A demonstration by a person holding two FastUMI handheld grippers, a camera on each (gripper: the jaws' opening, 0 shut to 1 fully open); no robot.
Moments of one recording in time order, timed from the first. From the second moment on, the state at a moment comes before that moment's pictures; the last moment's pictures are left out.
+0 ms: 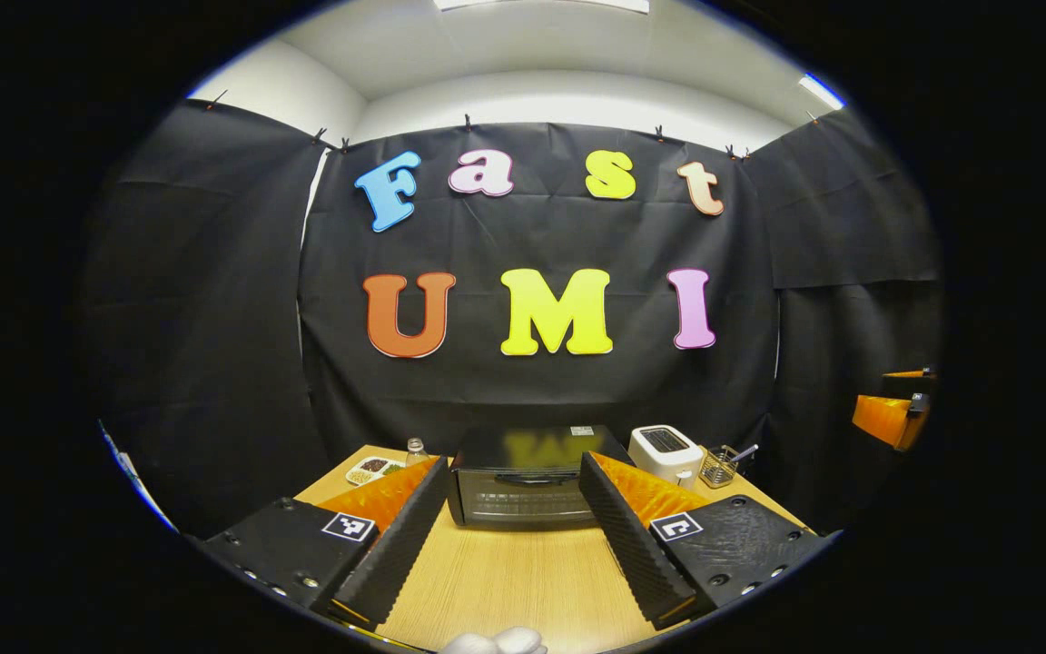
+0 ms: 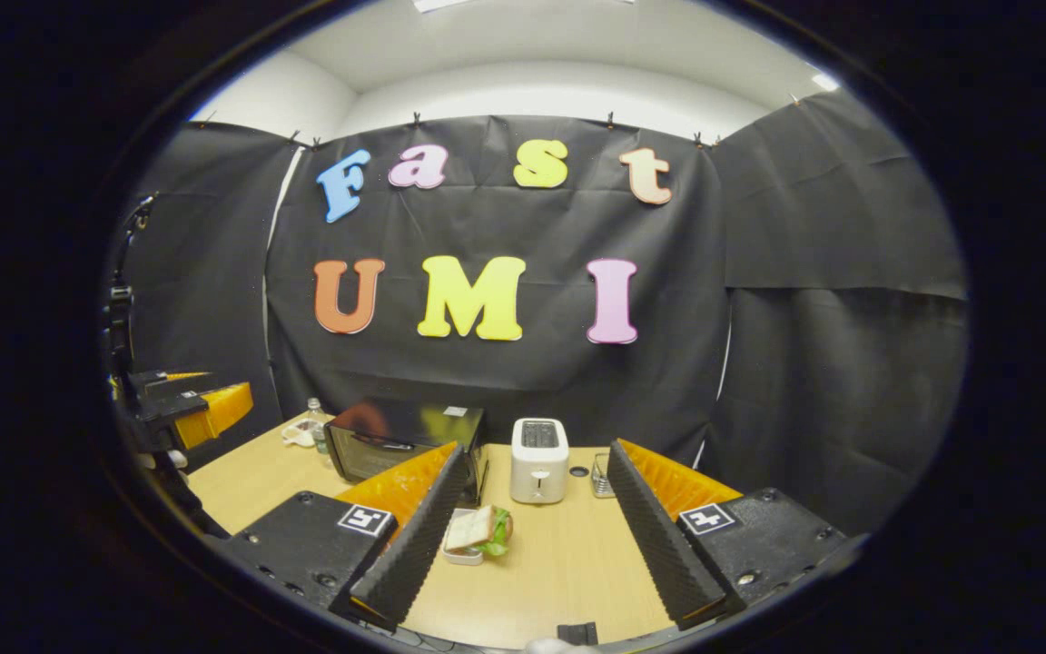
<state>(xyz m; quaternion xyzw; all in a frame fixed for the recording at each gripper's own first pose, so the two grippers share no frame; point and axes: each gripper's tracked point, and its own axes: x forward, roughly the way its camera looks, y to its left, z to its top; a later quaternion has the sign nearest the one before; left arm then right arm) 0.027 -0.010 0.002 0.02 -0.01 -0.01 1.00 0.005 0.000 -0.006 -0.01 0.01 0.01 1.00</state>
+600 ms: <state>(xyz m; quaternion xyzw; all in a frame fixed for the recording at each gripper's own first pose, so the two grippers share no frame) 0.188 -0.048 -0.058 0.02 0.03 -0.01 1.00 0.015 -0.052 -0.012 -0.02 0.04 -0.04 1.00</state>
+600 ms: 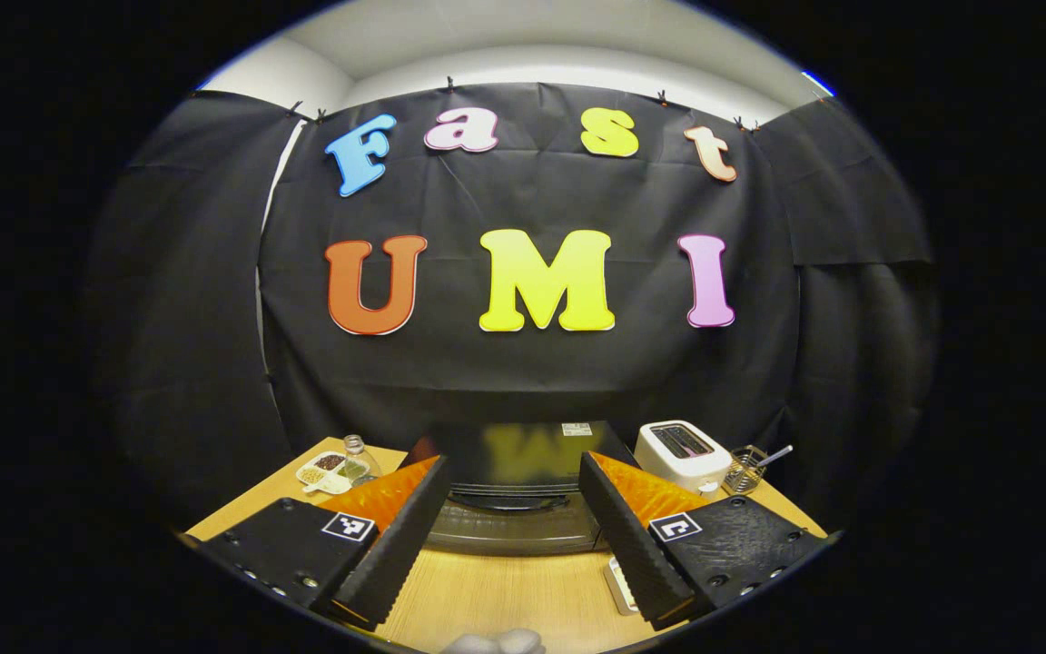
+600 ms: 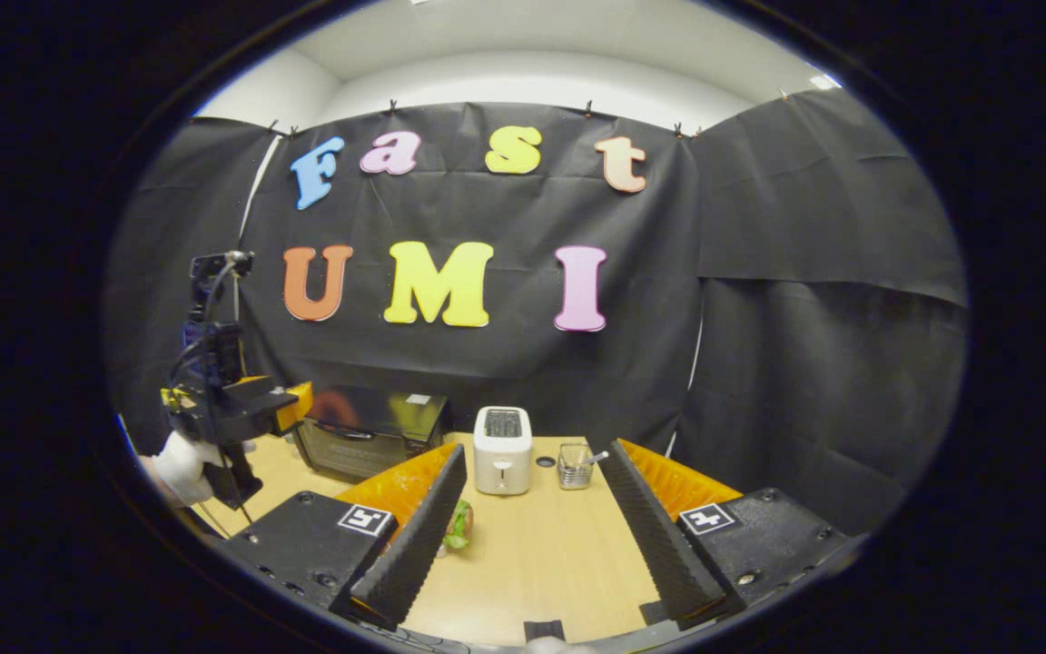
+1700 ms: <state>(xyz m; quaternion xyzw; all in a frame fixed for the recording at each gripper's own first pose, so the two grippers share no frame) 0.293 -0.045 -0.173 0.05 0.18 0.01 0.98 0.014 -0.073 -0.054 -0.01 0.09 -0.07 0.99</state>
